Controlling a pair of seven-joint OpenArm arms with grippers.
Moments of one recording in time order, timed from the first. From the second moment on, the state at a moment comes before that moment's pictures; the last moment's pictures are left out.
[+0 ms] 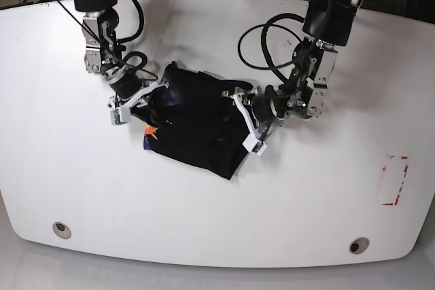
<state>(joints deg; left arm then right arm) -15.3 -6.6 16.9 65.5 -32.8 -24.2 42.9 -2.9 16.2 -1.5 66.0 26.0 30.6 -4.1</state>
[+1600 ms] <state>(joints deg) -3.1 -6.2 16.6 87.2 -36.8 -25.9 51.1 16.8 13.1 -6.0 54.9 23.4 29.9 -16.1</state>
